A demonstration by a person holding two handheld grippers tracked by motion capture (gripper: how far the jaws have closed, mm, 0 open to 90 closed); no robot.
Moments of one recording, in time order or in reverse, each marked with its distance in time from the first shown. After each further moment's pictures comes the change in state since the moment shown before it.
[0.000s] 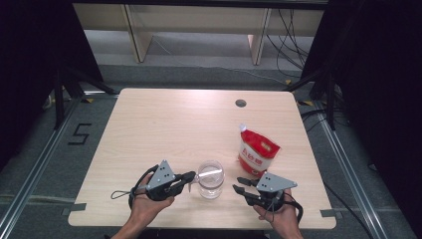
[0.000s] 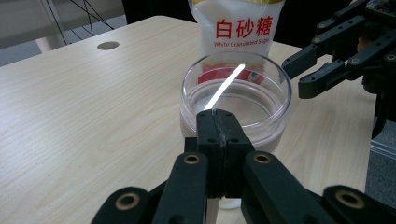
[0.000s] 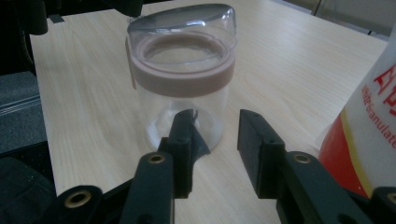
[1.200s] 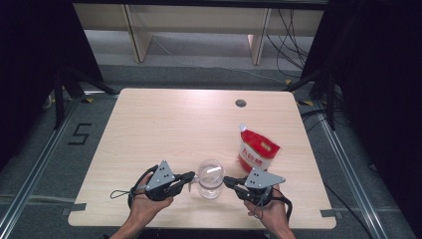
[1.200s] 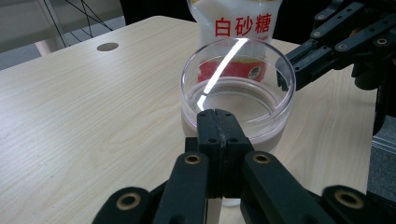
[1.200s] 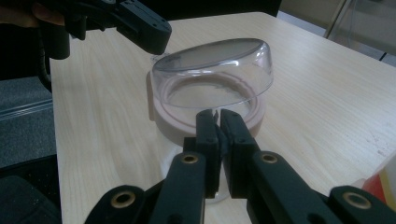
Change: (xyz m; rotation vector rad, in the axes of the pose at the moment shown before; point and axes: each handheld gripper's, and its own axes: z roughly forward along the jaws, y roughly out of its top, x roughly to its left) left arm 0.001 -0.001 -0.001 -0.002 -0.007 0.013; right arm 0.010 0.022 0.021 -0.034 0.042 -0.031
